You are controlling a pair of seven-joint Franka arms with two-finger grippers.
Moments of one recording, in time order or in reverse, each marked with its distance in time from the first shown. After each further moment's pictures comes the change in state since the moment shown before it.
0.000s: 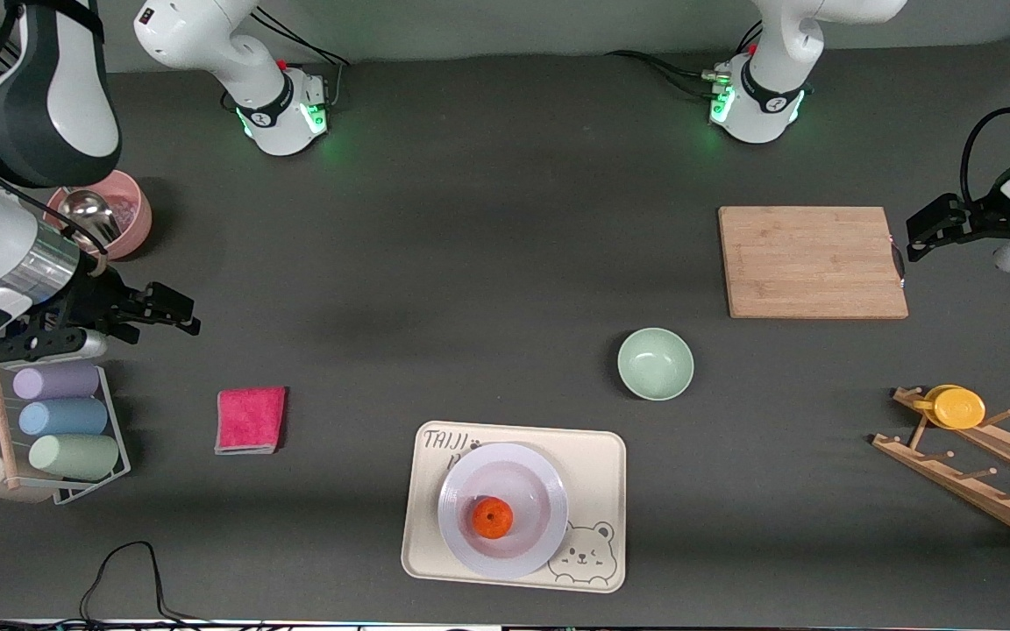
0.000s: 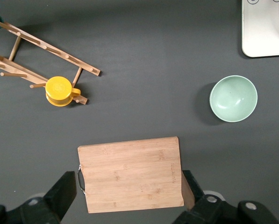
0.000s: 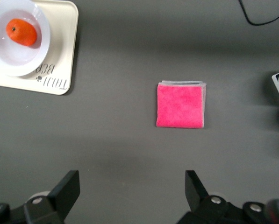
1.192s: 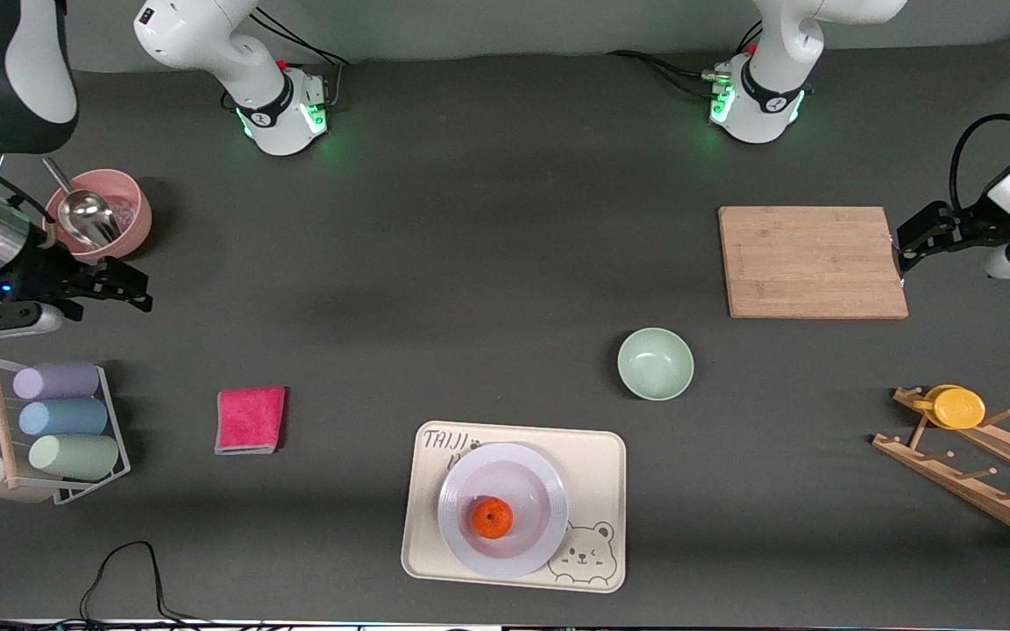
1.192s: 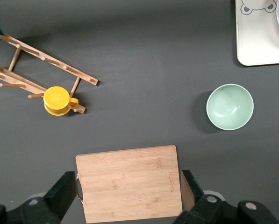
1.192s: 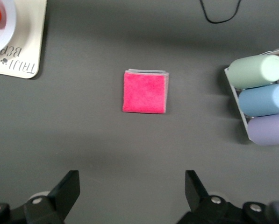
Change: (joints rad) left arm -0.007 -0.004 -0.009 -0.001 -0.002 0.039 -0.010; right arm -0.027 -0.045 -0.015 0.076 -0.171 -0.126 -0.003
